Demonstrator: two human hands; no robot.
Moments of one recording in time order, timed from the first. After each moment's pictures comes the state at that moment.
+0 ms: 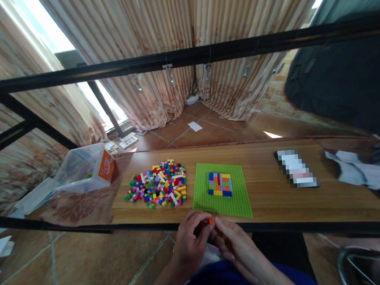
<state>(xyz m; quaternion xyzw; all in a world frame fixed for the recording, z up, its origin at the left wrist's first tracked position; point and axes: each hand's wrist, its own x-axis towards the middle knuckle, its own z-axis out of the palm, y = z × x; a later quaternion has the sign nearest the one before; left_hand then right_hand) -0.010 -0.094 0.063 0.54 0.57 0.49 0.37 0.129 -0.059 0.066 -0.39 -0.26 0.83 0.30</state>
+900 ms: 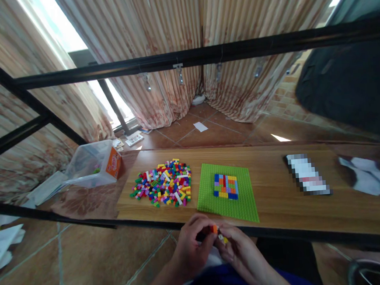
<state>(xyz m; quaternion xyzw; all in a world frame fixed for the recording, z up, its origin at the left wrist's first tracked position) -0.018 -0.102 0.069 0.56 0.57 0.45 0.40 0.129 -0.062 0.054 -0.37 -0.19 0.86 0.29</state>
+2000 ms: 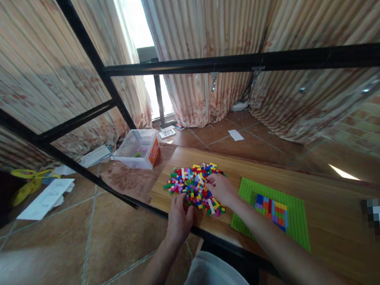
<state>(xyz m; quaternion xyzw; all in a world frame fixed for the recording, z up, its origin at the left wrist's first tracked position) -0.131 -0.096 0.021 0.39 0.80 0.44 0.12 -0.038 0.079 0.058 -0.40 -0.86 0.30 0.10</state>
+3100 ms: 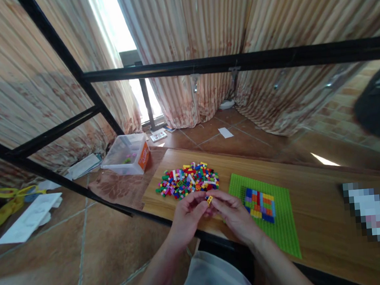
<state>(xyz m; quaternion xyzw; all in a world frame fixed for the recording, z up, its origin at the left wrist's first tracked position) -0.091 -0.071 0.094 0.29 0.53 0.64 0.48 0.032 0.012 0.063 -0.23 -0.47 0.79 0.31</state>
